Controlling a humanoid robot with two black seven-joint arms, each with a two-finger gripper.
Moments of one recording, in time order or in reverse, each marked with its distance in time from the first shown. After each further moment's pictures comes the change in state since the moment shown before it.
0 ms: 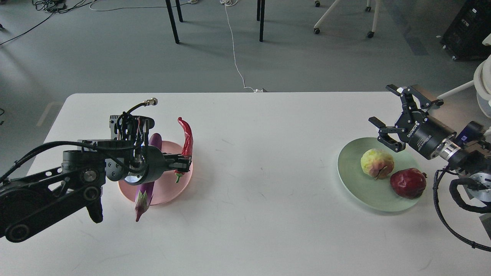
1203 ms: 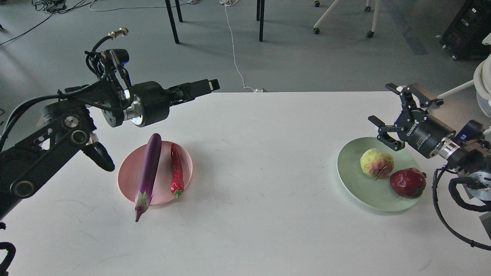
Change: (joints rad) left arm -0.053 -0.163 -0.375 0.185 -0.044 0.043 -0.439; right arm 0.005 0.005 0.000 -0.004 0.000 0.000 0.000
